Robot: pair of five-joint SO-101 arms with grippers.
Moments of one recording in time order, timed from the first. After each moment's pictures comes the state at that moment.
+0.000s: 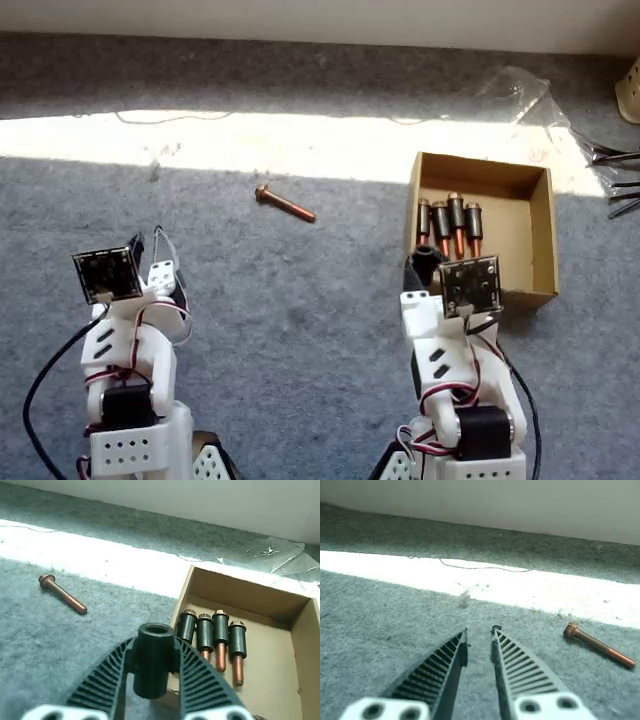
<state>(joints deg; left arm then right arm) -12.5 -103.7 95.4 35.1 7.4 -8.1 -104.8 83.6 49.1 8.3</state>
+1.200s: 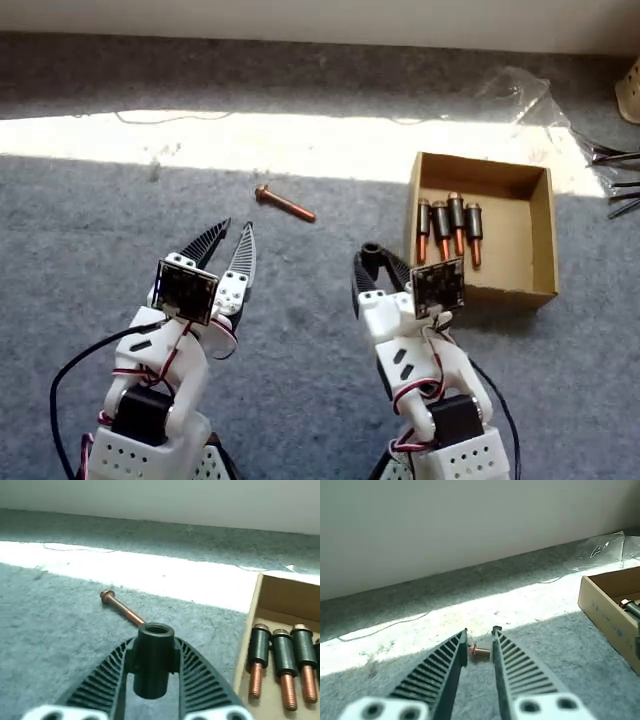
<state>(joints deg) 11.1 -103.7 88.4 35.1 -2.2 -22.5 -104.7 95.5 32.9 -0.9</state>
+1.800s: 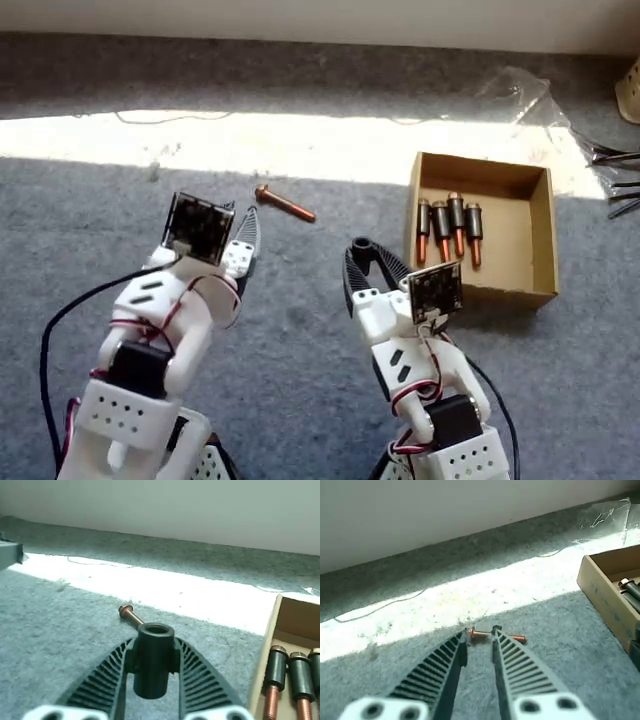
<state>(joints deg) 11.0 -73.9 66.7 38.3 -2.2 -23.6 -104.7 95.6 29.4 -0.9</state>
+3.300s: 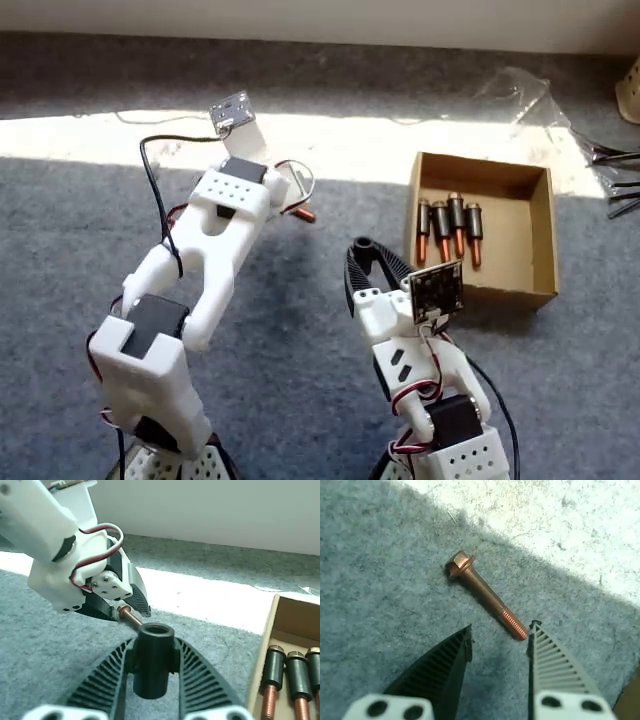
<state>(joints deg) 11.6 15.2 7.5 50.5 45.8 -23.2 -104.7 95.6 29.4 -0.9</state>
